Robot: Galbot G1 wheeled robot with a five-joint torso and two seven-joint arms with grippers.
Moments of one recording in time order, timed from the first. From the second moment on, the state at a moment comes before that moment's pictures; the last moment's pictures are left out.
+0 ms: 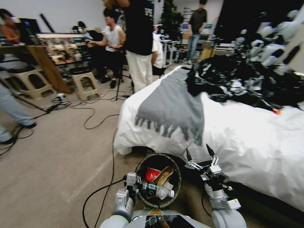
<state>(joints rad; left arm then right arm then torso) 1.88 -1.44 -0.20 -2.35 0.00 0.40 -0.19 -1.81 1.39 0.62 2.16 0.16 0.55 -0.18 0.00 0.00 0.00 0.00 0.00</state>
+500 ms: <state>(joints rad) 1.88 -1.44 -0.20 -2.35 -0.01 0.40 -0.19 -1.81 1.39 0.62 2.16 0.16 0.54 -0.18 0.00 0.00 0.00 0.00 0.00</state>
